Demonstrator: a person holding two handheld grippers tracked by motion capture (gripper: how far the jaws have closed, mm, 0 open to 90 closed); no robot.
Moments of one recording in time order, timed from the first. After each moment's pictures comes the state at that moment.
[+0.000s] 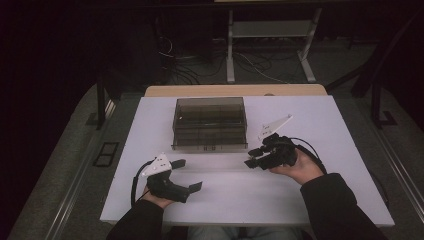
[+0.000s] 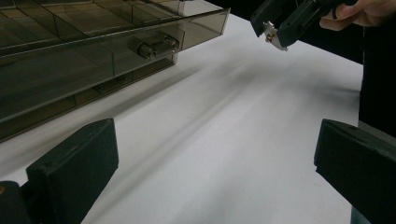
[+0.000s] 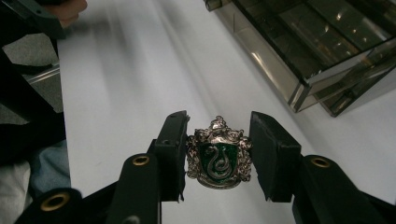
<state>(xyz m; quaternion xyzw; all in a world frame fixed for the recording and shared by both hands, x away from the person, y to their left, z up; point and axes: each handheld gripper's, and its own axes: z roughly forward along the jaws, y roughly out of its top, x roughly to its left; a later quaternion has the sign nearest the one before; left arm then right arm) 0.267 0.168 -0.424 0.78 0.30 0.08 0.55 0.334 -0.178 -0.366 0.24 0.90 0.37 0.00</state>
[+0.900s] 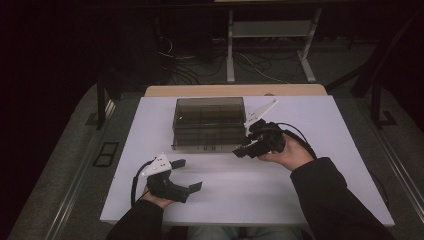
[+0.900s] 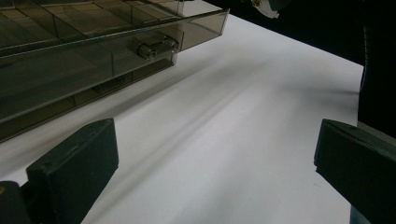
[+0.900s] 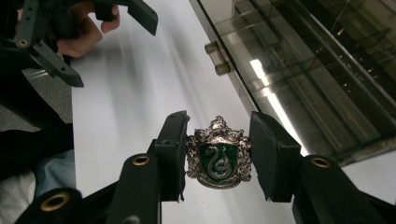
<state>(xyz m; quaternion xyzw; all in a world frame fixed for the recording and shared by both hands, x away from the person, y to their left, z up) 0.267 0.168 -0.424 0.78 0.30 0.08 0.55 0.354 -0.145 -0.331 0.19 0.91 0.36 0.01</state>
